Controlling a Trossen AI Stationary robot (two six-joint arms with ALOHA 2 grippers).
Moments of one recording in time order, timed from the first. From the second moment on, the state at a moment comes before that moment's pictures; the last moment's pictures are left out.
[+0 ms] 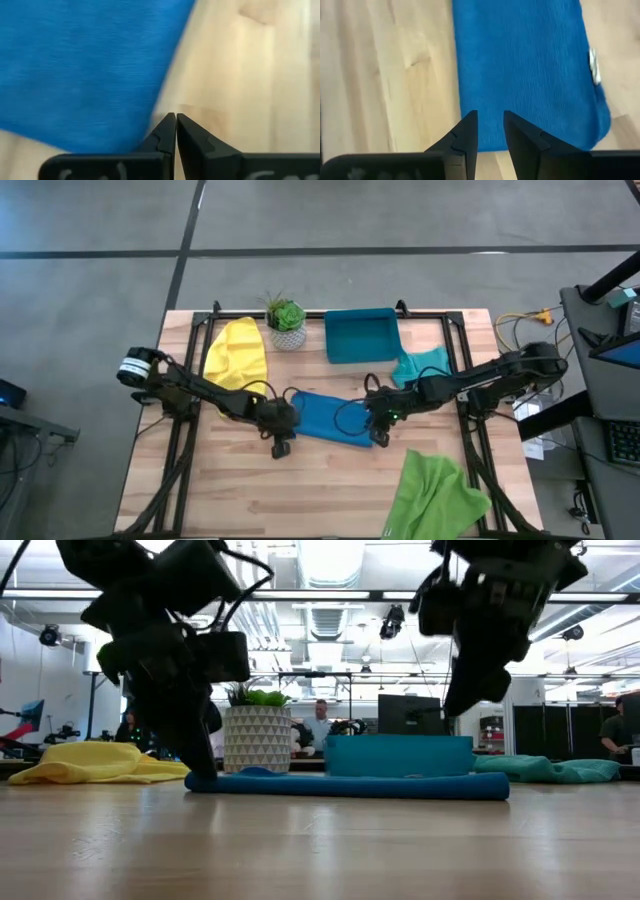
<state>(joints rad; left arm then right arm) -0.19 1.59 0.73 -0.09 0.05 -0.45 0.16 1.41 0.79 -0.32 -0.05 0.54</state>
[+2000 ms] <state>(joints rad) -0.34 1.64 1.07 -0.43 -0.11 -0.82 0.33 1.11 0.56 -0.06 0.00 0.66</state>
